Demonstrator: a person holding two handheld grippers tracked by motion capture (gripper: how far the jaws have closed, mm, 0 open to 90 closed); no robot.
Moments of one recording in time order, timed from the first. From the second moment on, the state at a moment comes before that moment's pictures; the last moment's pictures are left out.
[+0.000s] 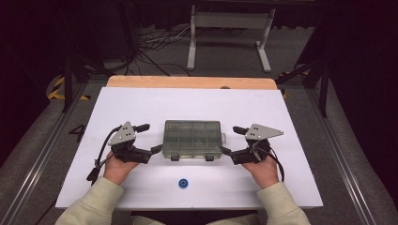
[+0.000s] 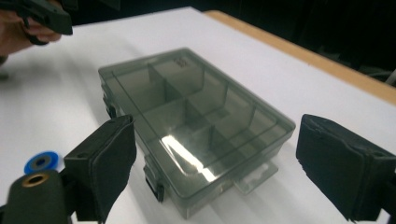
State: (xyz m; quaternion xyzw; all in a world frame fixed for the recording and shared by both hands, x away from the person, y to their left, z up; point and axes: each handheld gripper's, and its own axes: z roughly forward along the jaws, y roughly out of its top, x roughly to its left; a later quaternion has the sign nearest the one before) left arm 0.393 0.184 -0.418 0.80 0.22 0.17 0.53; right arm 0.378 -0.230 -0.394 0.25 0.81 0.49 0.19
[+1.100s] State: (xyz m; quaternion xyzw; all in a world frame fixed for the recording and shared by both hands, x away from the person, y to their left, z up) left arm 0.401 0.173 -0.454 0.87 0.22 0.11 0.43; right arm 0.388 -0.226 -0.437 0.27 0.86 0.41 0.13
